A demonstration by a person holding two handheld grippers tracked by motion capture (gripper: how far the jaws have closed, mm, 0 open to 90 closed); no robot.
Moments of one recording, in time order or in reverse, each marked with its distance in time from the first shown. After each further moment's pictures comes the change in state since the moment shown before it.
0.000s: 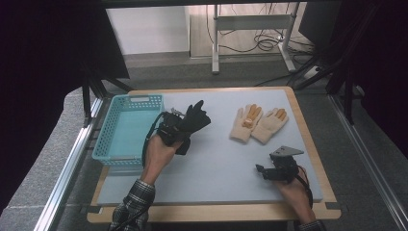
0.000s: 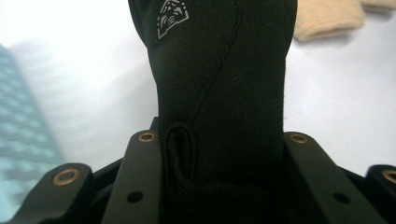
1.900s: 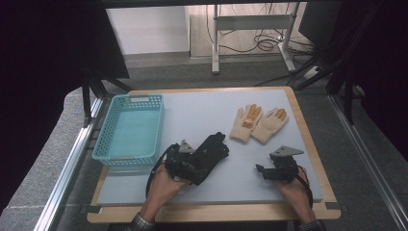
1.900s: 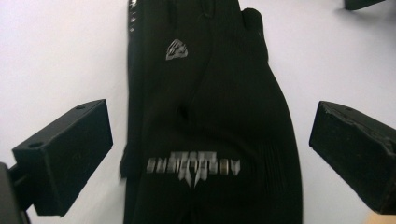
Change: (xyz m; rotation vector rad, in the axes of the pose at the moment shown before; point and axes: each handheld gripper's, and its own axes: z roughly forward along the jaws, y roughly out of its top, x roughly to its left) left arm -0.069 -0.073 0.019 -0.053 -0.153 0.149; right arm 0.000 0.000 0.000 0.000 -0.001 -0.001
